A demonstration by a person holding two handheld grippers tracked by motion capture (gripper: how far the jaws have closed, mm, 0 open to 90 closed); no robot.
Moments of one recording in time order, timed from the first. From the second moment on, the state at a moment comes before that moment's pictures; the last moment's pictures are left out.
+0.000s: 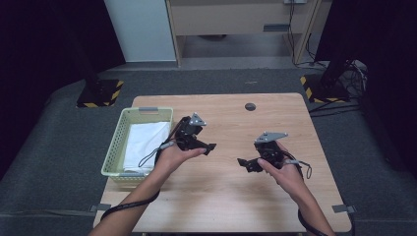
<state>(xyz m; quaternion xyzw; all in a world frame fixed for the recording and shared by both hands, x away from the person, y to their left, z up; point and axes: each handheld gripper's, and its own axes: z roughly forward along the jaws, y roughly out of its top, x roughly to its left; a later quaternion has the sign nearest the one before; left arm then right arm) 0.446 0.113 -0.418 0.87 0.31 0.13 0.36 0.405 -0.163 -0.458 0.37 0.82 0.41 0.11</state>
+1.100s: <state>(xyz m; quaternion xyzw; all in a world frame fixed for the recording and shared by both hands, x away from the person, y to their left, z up) 0.419 0.053 -0.532 0.87 0.32 0.12 0.35 0.388 -0.232 -0.537 0.42 0.82 0.34 0.17</state>
